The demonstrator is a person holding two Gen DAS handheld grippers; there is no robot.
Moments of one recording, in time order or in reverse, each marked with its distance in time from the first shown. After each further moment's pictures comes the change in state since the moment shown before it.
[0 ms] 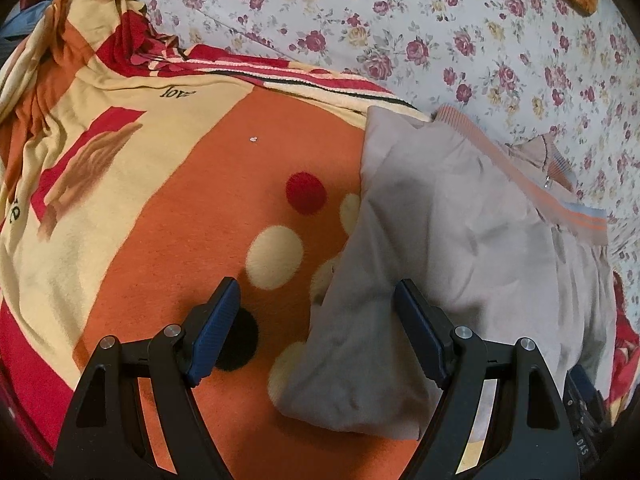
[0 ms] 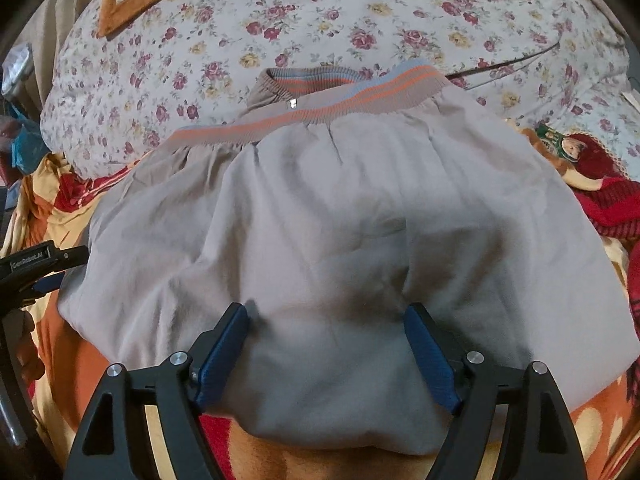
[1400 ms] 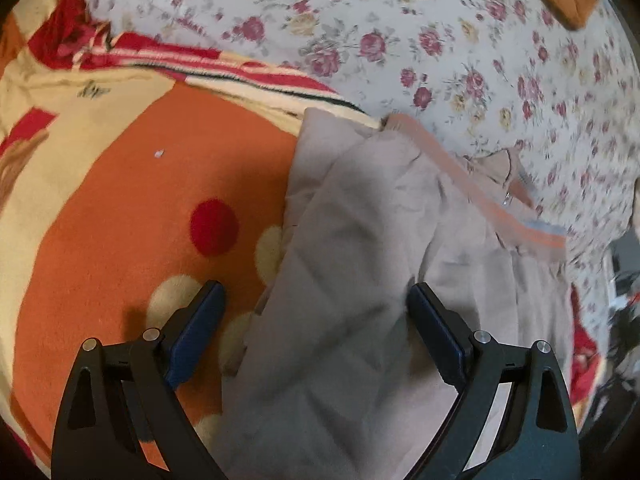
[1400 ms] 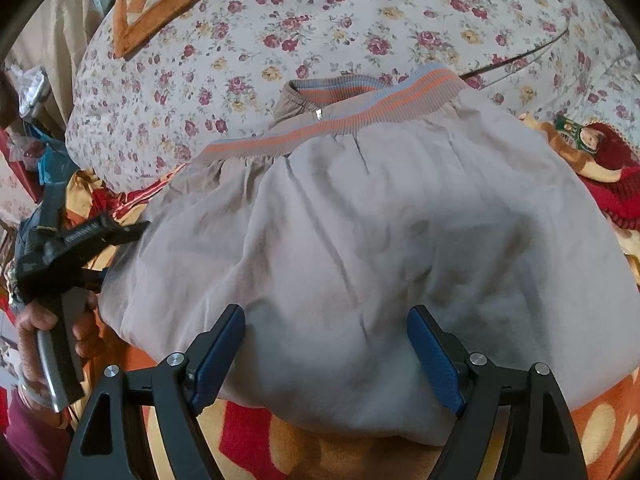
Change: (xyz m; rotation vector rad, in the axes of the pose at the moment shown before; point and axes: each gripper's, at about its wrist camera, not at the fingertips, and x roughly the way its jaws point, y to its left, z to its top) left arm 0.032 -0.021 0.028 -0.003 0.032 -0.223; right arm -0.014 0.001 0.000 0.055 -0.010 0.134
